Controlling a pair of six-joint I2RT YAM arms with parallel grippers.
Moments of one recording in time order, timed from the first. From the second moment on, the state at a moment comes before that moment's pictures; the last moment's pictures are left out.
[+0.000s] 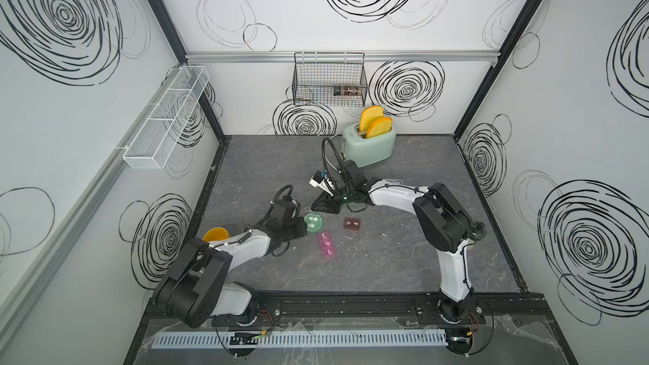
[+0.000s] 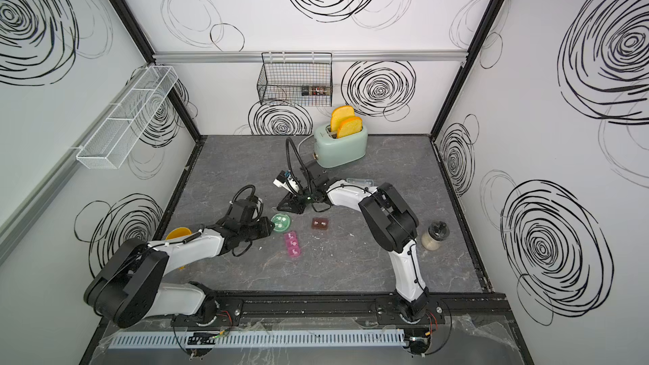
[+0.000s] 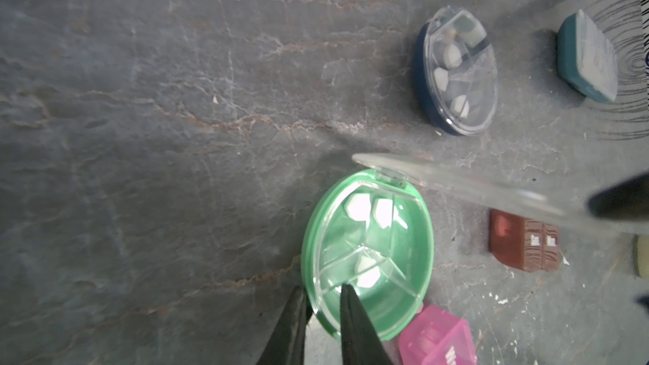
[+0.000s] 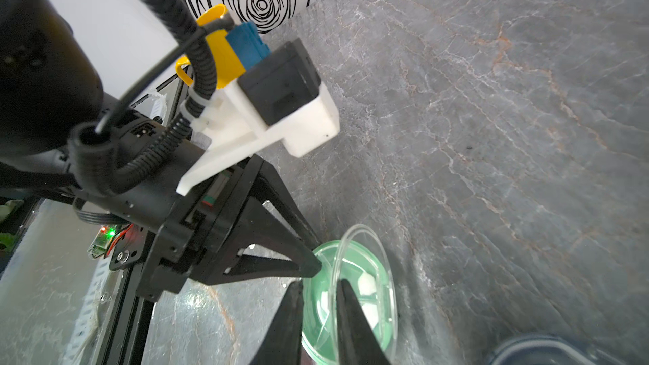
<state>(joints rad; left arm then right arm) -0.40 1.38 0.45 0.03 0.16 -0.64 0.73 2.05 1.36 -0.10 -0.81 -0.14</state>
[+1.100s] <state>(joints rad) -0.34 1.12 0.40 -0.03 0.09 -0.67 0.78 2.05 1.32 -0.08 -0.78 -0.11</state>
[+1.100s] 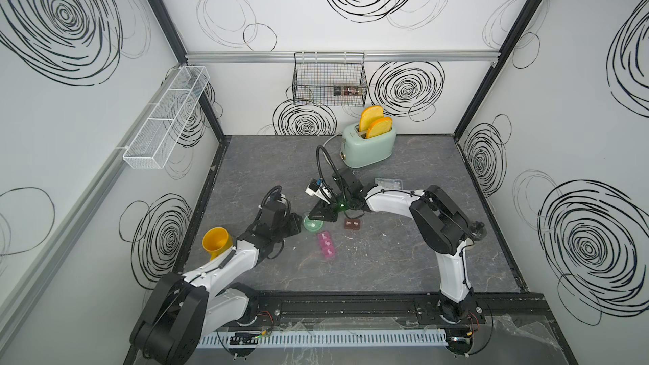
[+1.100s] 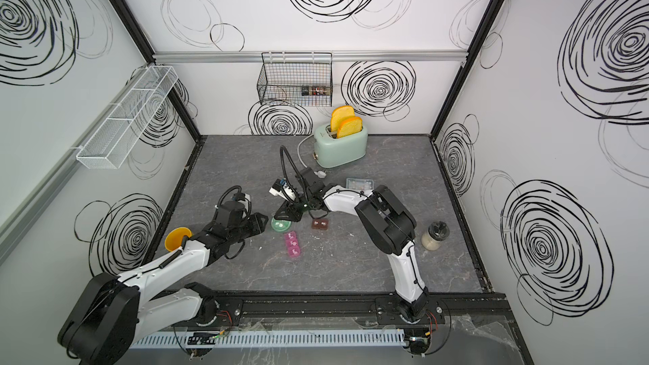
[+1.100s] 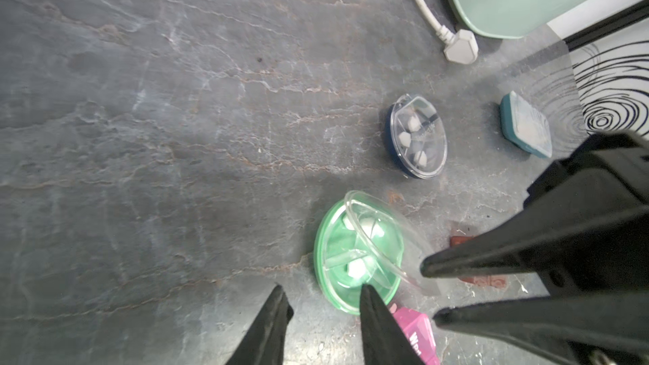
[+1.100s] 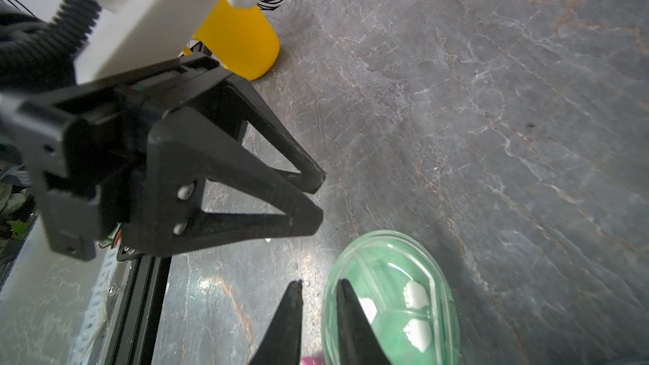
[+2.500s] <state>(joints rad) -0.37 1.23 0.38 0.05 0.14 -0.71 0.82 2.09 1.32 -0.13 -0.62 -0.09</state>
